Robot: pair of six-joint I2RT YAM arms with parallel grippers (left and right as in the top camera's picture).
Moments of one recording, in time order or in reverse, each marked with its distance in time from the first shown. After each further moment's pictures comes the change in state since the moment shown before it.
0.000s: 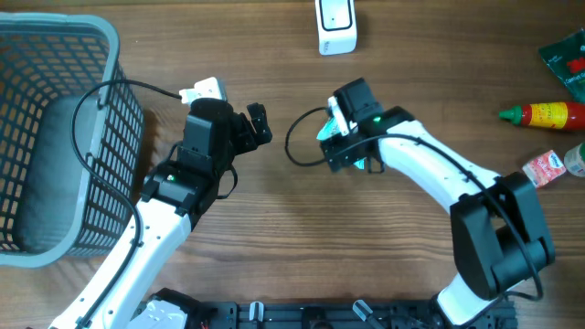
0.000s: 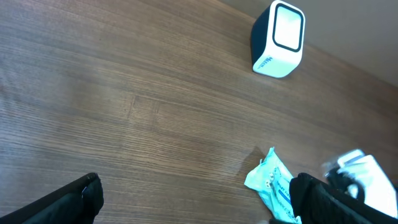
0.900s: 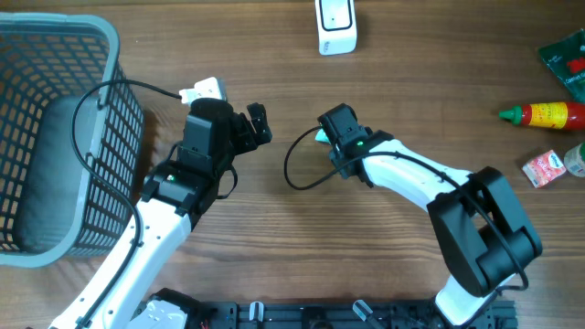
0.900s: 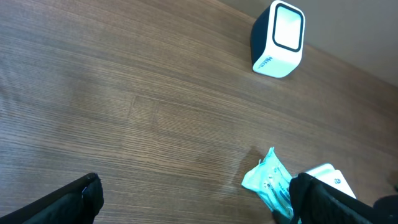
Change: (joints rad) left arm 0.000 0.000 0.000 0.000 0.000 0.000; right arm 0.065 0.050 -0.132 0.196 0.273 -0.051
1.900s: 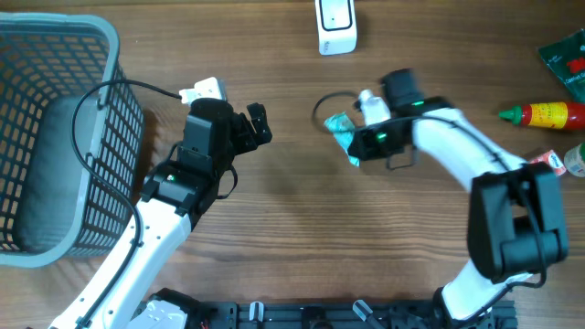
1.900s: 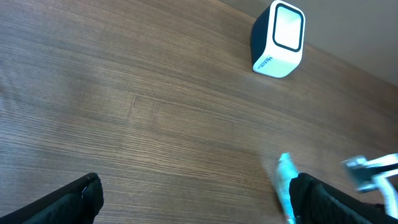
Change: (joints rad) left arm 0.000 0.000 0.000 0.000 0.000 0.000; right arm -0.345 -0.017 0.129 -0.252 -0.843 0.102
